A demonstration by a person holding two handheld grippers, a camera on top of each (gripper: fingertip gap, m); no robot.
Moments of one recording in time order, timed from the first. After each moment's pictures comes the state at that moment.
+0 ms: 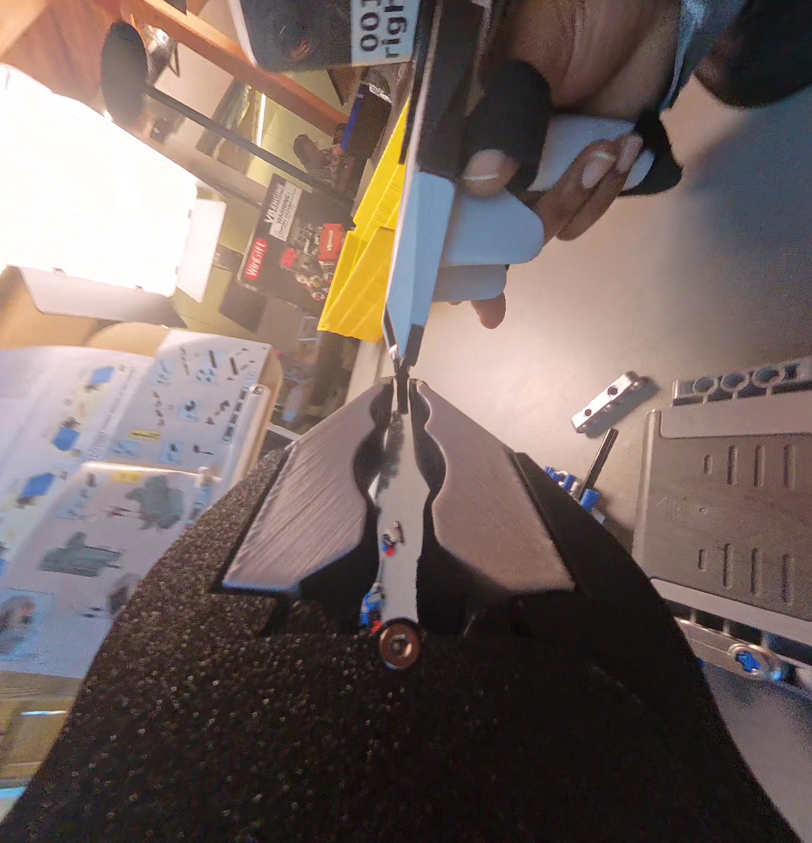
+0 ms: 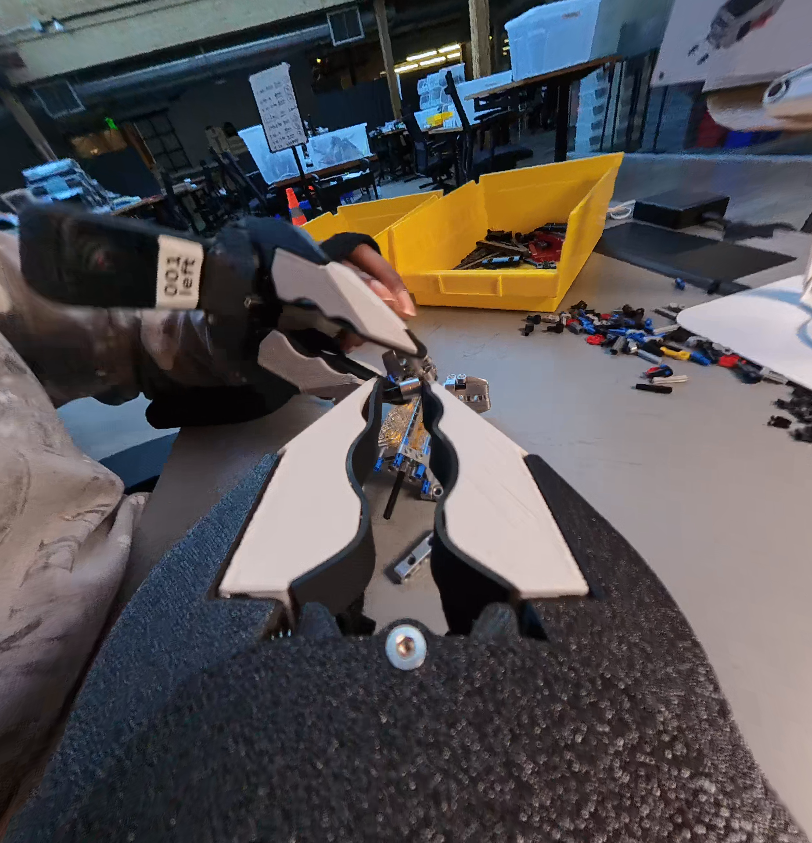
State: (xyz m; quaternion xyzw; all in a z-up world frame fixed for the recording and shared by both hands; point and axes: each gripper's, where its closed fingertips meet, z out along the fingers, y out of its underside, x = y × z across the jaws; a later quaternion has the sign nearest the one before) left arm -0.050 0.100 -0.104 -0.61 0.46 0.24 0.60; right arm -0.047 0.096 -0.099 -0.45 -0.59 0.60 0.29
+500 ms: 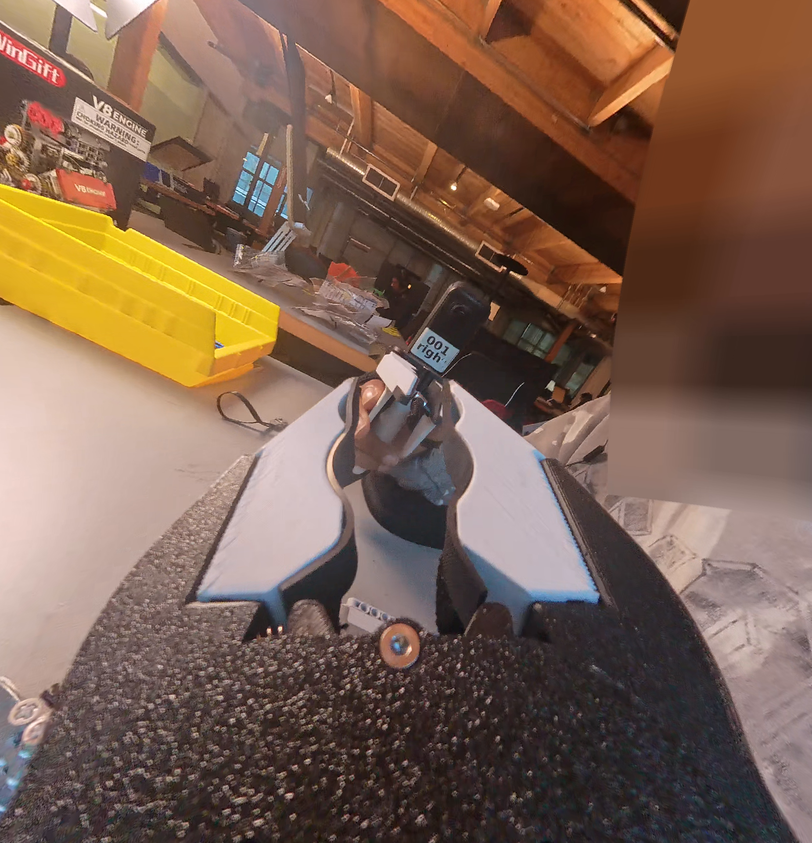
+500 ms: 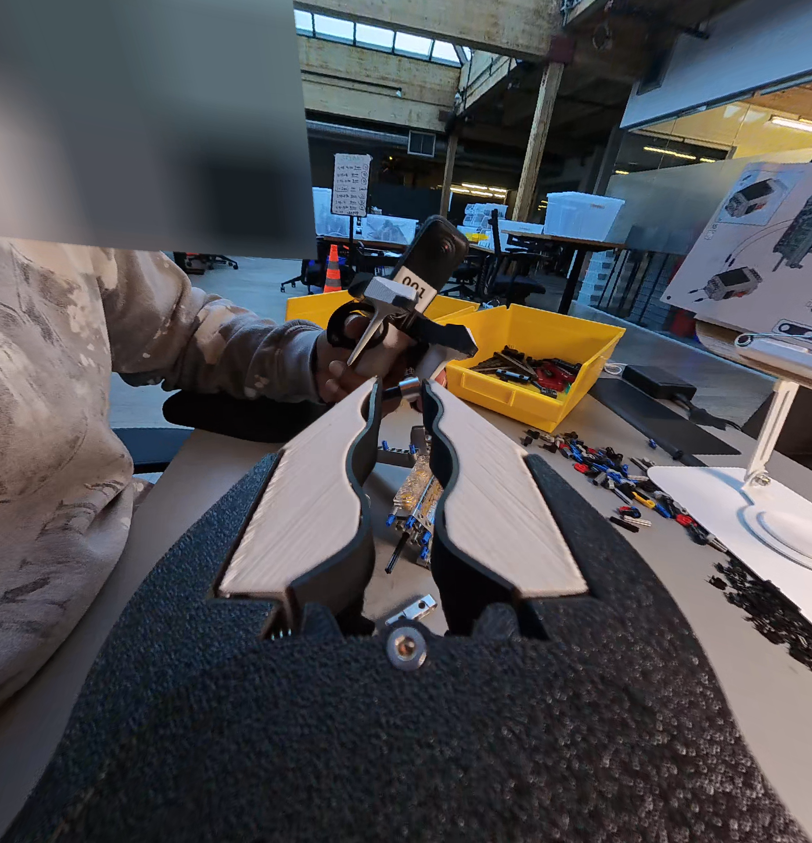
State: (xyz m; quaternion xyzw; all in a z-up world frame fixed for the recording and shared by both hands) left arm -0.057 0.068 -0.032 -0.61 0.10 -0.50 0.61; right arm -0.018 0.073 -0.048 -0.30 -0.61 0.62 0.39
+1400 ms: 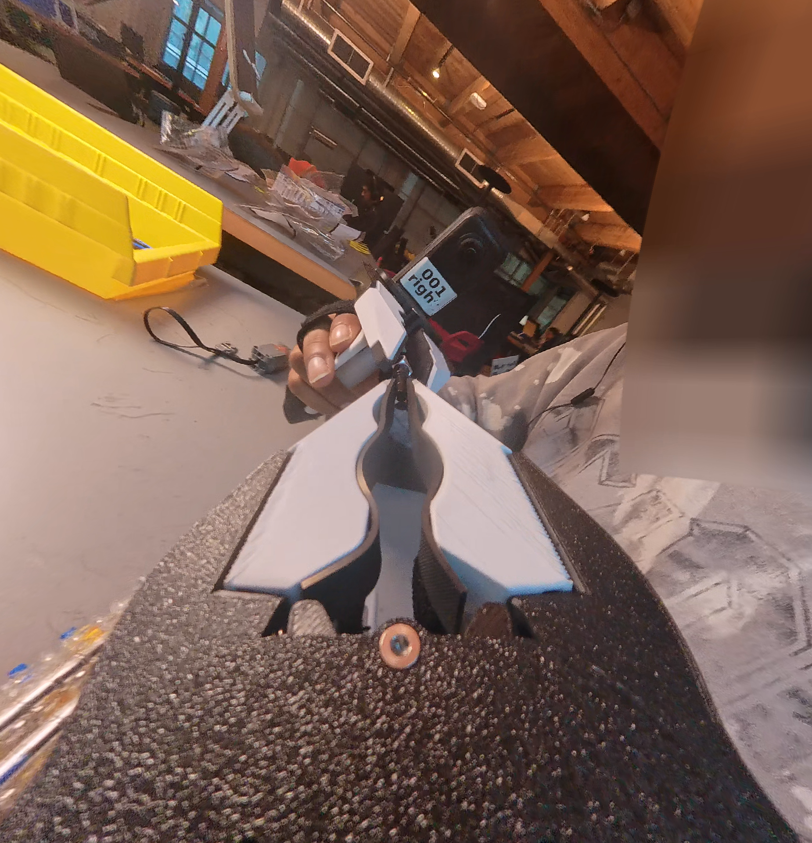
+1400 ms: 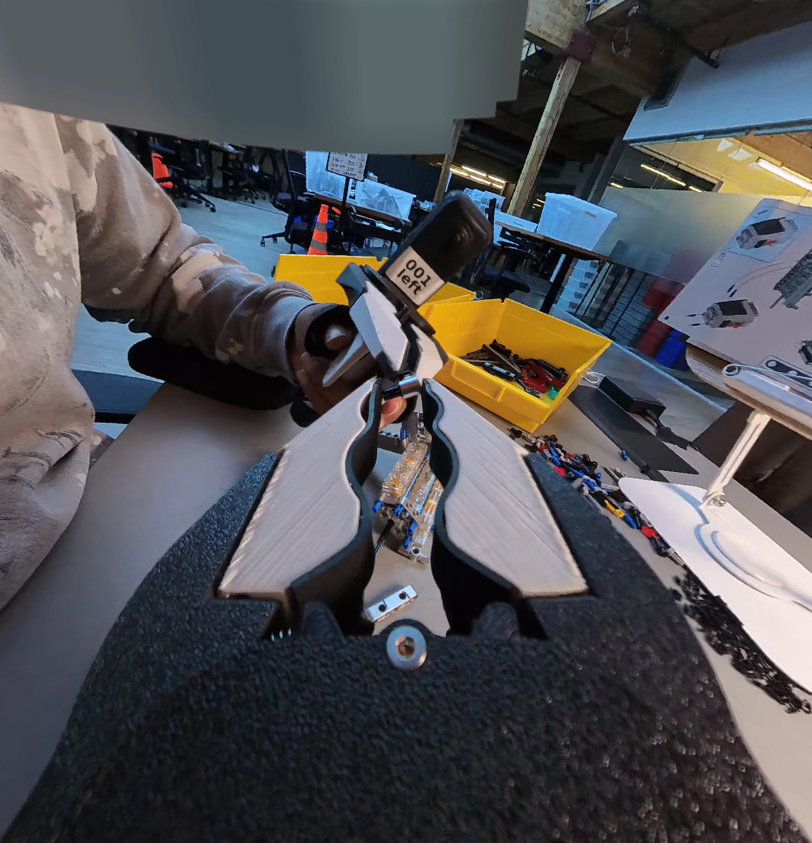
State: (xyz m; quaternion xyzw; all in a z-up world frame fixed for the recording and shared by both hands) left arm -0.015 0.061 -0.061 -0.65 0.15 -0.51 0.54; right arm -0.021 0.061 -0.061 -0.27 -0.65 0.57 0.43
